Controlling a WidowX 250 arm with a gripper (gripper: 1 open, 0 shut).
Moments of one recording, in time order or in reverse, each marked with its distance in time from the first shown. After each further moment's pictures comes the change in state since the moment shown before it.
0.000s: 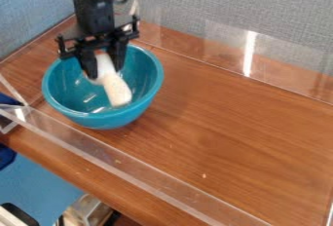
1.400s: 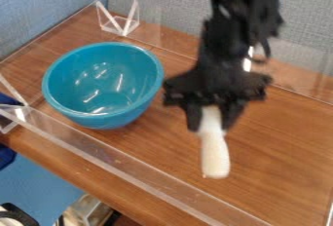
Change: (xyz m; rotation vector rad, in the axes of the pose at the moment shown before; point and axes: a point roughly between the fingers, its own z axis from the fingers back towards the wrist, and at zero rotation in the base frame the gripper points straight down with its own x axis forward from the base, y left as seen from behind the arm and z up) arm -0.158 -0.056 0.001 -0.047 -0.078 -0.491
